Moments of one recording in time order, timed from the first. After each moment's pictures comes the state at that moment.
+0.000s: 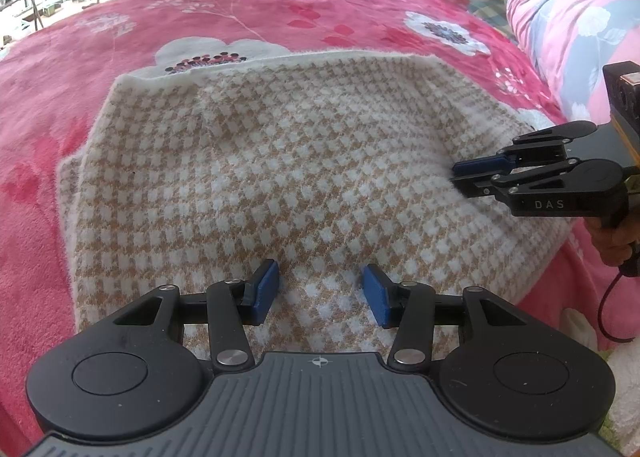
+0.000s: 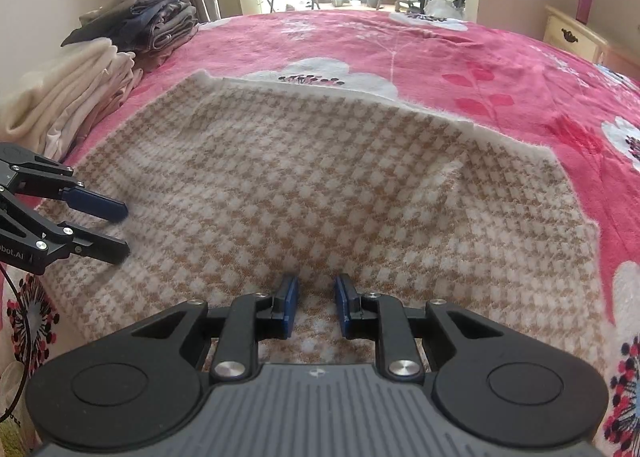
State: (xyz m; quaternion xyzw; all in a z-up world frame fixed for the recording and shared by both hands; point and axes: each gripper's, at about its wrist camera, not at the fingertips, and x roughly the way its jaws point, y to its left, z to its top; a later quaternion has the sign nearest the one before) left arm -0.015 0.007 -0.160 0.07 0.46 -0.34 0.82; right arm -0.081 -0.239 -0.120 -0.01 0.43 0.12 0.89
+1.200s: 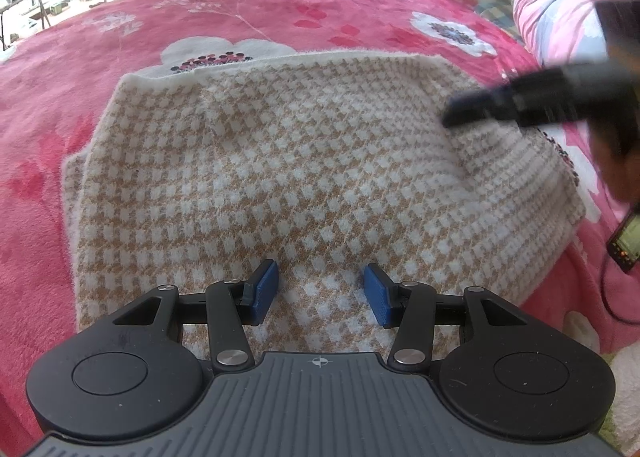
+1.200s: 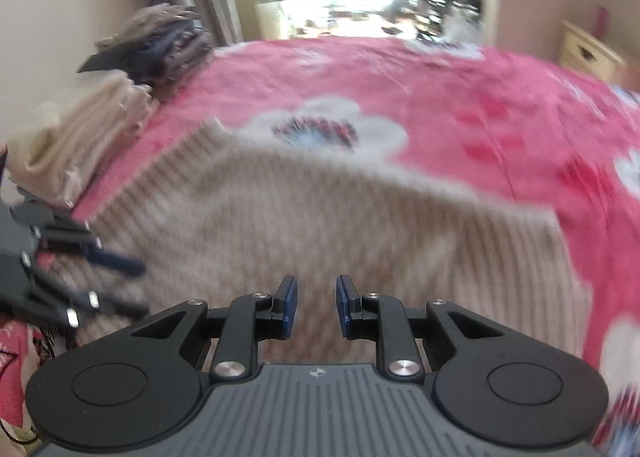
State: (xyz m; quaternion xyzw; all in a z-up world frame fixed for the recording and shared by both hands) left arm -0.020 0.005 -0.161 0.07 0.46 -0.33 0.82; right arm -0.037 -0.250 -0.072 -0.01 0.42 0.17 0.89
